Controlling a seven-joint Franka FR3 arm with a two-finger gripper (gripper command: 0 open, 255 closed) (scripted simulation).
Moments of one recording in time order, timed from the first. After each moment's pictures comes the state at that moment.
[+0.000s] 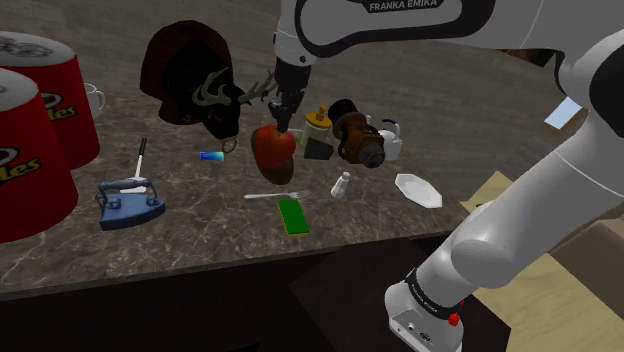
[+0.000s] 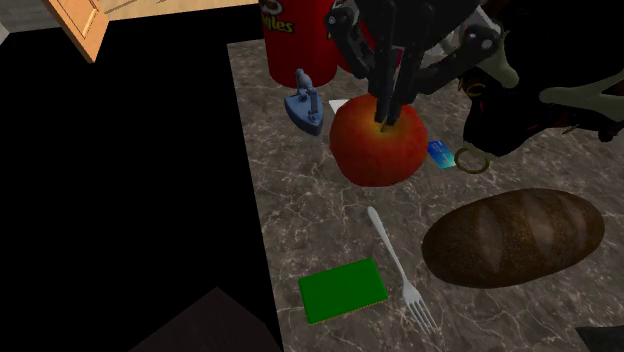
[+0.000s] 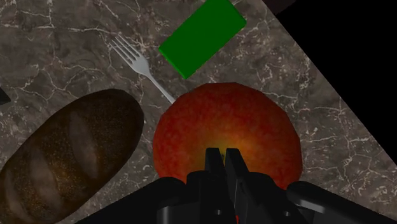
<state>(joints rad) 0.01 -0.08 0.34 -2.02 -0.06 1.91 -0.02</state>
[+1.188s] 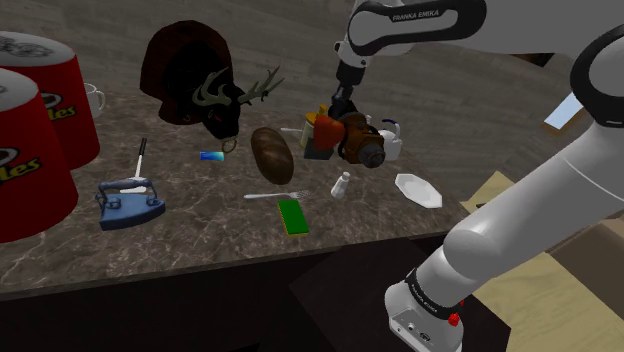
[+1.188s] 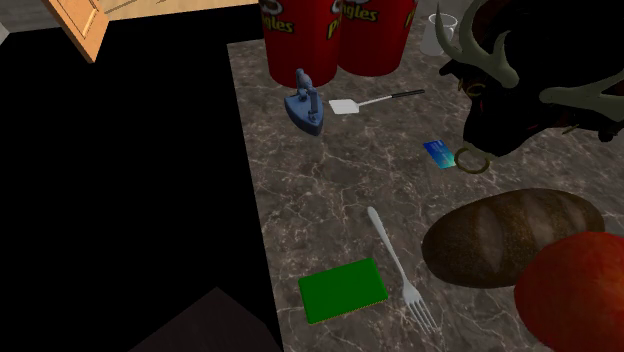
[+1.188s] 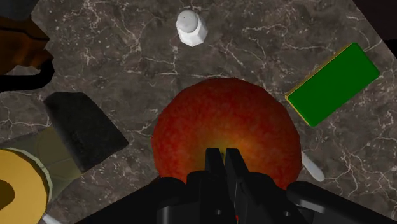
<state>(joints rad) -0.19 -0.12 0.09 -2.07 -0.08 1.97 -0.45</state>
